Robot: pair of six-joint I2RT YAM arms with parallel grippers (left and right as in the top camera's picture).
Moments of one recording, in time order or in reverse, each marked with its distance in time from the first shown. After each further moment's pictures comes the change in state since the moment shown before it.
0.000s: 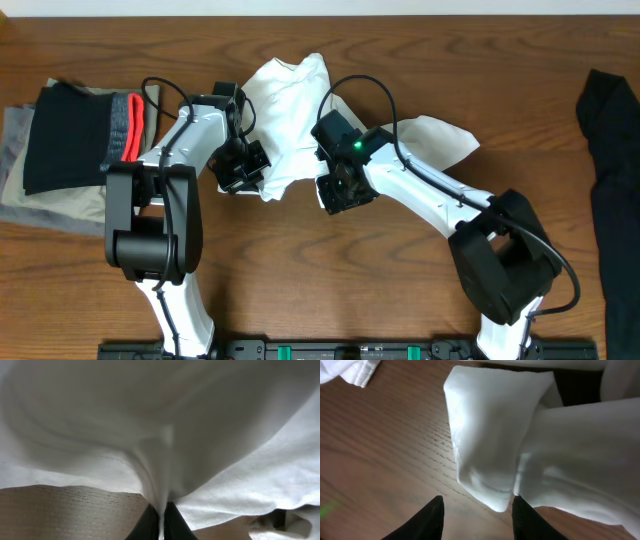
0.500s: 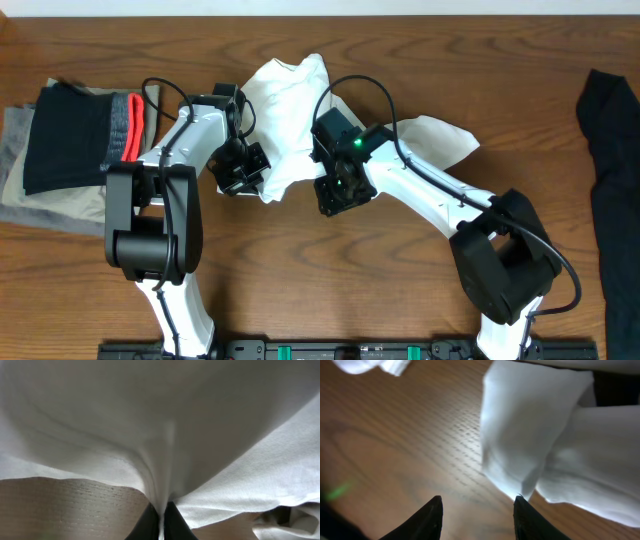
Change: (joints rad) left arm 0.000 0.000 0.000 -0.025 0.000 0.000; right arm -0.003 0.000 0.038 -0.046 -0.087 -0.072
